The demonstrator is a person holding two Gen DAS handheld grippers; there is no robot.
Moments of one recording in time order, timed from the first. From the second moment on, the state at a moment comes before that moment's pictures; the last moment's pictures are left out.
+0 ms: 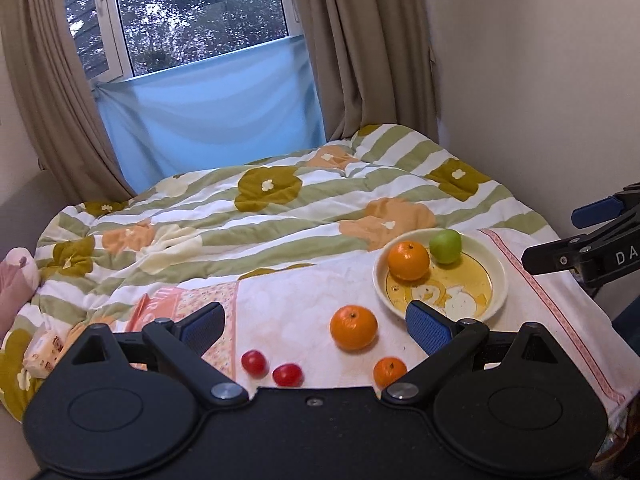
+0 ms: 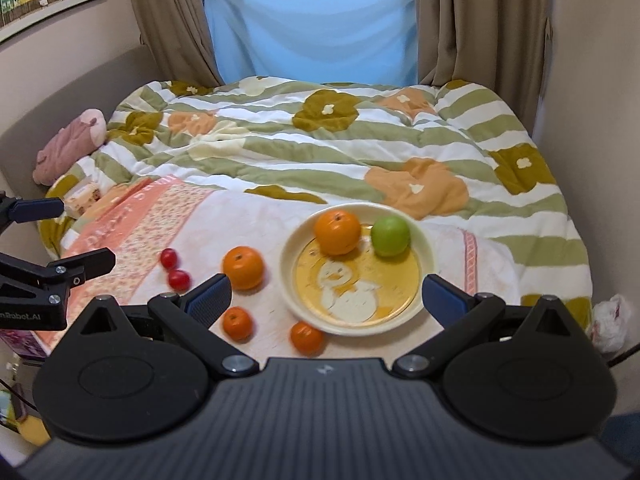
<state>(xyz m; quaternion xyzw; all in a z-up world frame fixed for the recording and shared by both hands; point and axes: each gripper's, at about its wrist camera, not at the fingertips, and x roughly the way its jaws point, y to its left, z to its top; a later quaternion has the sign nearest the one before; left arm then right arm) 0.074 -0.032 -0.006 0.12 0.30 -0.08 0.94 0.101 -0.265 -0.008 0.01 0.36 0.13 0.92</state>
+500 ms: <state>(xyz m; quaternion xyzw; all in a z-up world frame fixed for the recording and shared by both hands) 0.083 0.008 -0.055 0.18 0.34 -0.26 0.88 0.047 -0.196 -0.054 0.00 0.40 0.09 0.91</state>
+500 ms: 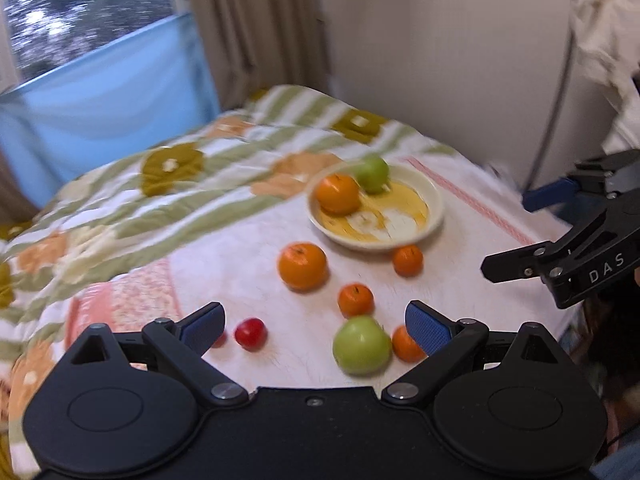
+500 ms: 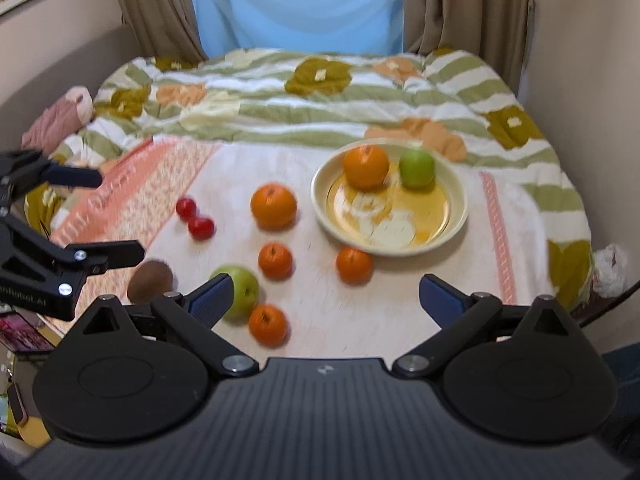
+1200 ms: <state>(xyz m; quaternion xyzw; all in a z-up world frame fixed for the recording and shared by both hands) 0.140 -0.026 -0.156 0.30 0.37 -0.45 0.76 0.078 -0.146 -0.144 -0.04 0.47 0.10 0.87</state>
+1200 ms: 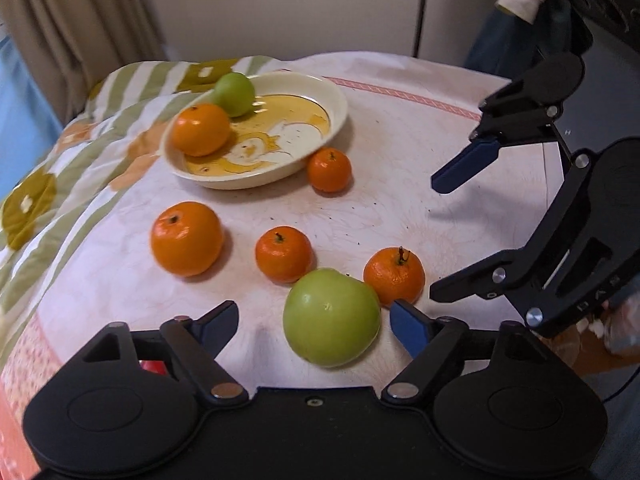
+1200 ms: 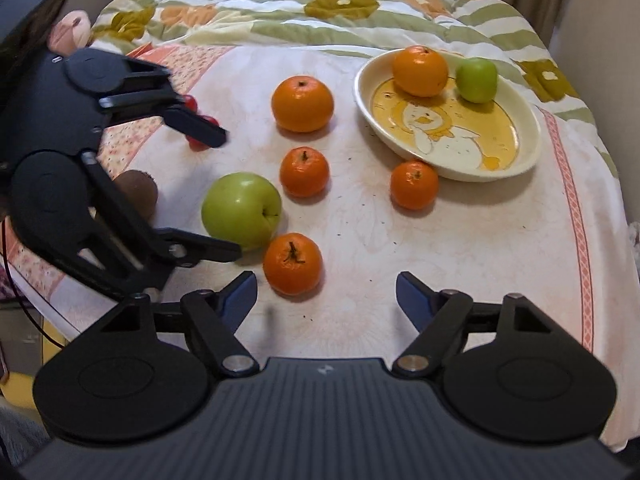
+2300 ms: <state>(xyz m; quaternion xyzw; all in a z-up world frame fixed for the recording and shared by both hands) 0.137 -0.014 -0.164 0.30 0.39 -0.42 0.76 0.094 -0.124 -0.167 -0.10 0.48 0.16 0.86</state>
